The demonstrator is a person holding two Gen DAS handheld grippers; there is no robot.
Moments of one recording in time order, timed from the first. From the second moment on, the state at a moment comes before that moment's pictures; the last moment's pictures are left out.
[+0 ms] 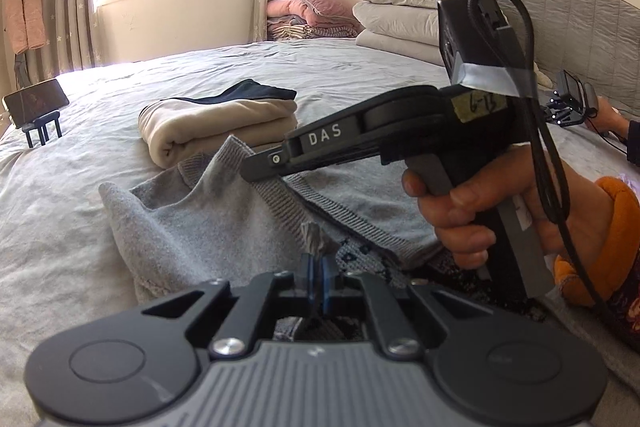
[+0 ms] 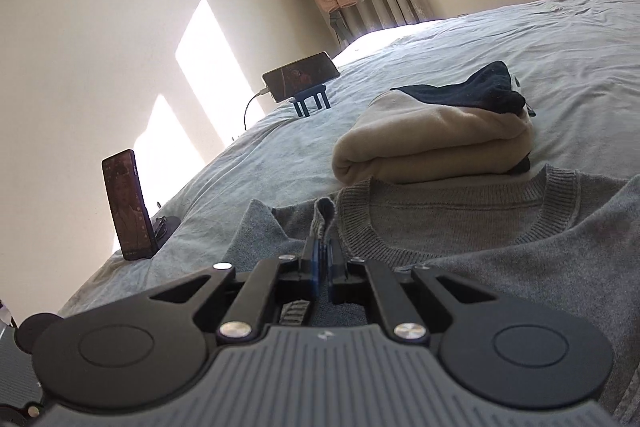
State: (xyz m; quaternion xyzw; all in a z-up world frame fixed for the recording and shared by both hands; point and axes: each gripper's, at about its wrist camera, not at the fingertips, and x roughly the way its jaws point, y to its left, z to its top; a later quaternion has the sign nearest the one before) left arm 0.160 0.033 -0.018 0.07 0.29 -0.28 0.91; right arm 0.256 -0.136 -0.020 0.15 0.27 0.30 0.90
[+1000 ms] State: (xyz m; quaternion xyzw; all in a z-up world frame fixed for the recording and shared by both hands) left arm 0.150 0.027 -0.014 0.06 0.23 -0.30 0.92; right arm 0.259 -0.141 -0.025 0.12 0.23 0.28 0.92
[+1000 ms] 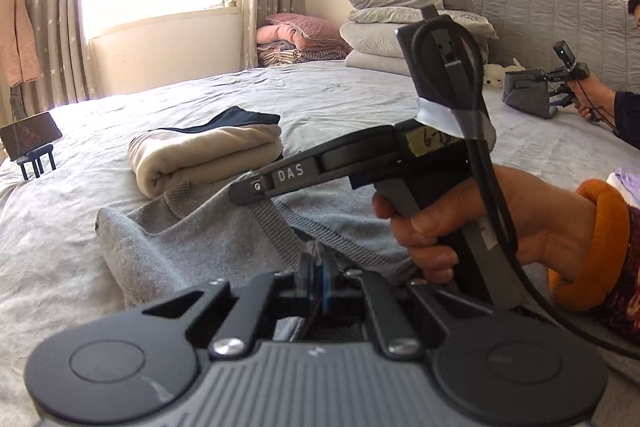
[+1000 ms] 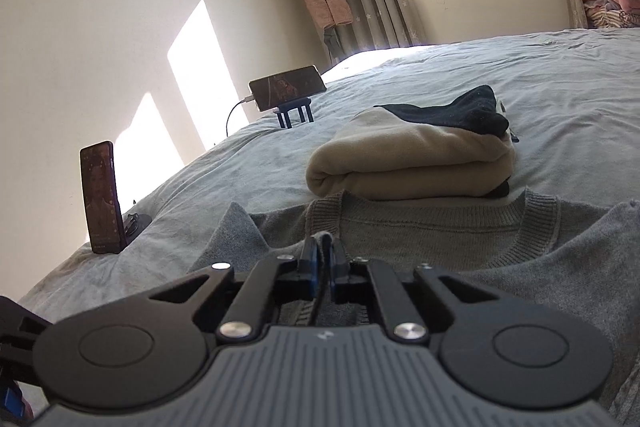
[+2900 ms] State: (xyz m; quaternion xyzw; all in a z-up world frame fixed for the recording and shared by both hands) left arm 0.091 0.068 0.003 0.04 0.34 -0.21 0.92; right arm 0.186 -0.164 -0.008 0.19 0.42 0.23 0.86
